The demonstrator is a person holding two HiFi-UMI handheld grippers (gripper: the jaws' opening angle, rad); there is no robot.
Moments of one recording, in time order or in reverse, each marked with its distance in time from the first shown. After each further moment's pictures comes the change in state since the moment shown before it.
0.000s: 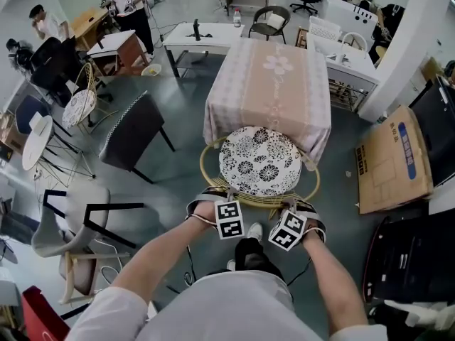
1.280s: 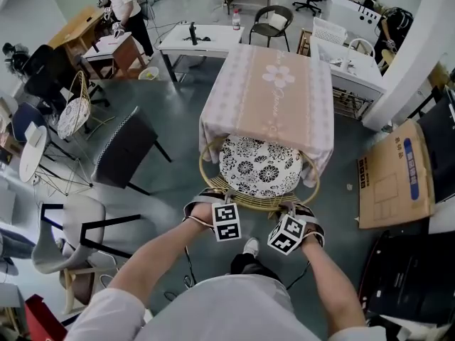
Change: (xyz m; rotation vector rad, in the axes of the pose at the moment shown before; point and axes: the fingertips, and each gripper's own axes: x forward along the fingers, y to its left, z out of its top) left arm 0.047 0.105 0.008 0.010 0.024 -0.009; right arm 0.050 -0.100 0.013 0.021 -0.046 0.026
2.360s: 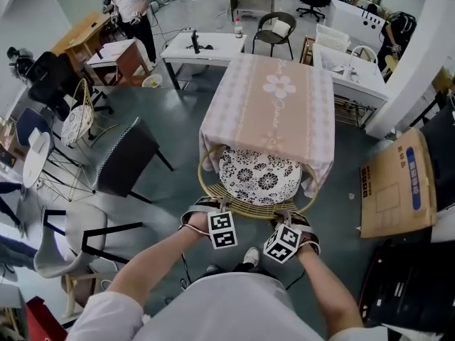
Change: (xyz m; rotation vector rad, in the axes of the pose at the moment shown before) left arm 0.010 0.018 -0.010 -0.050 0.031 0.008; right arm 0.012 -0.015 0.013 0.019 -0.066 0.006
